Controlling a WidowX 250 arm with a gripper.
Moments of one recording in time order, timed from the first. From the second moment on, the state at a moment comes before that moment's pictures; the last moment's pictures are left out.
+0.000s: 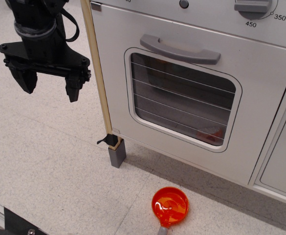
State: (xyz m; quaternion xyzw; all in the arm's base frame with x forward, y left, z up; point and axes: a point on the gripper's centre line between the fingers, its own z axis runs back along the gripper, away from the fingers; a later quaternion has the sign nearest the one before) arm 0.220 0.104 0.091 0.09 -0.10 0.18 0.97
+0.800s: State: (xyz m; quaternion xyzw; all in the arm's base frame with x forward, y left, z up) arm 0.274 0.078 0.093 0.03 -0.11 0.43 0.89
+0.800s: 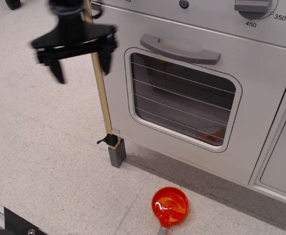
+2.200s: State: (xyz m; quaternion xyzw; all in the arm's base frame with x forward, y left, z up) arm 0.358 0.036 0.068 -0.10 -0.12 0.62 0.77
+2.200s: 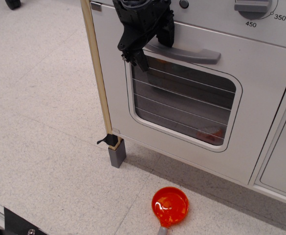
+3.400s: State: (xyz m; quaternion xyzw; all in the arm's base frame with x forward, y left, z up) arm 0.318 0.009 0.110 -0.10 -0.09 0.53 0.84
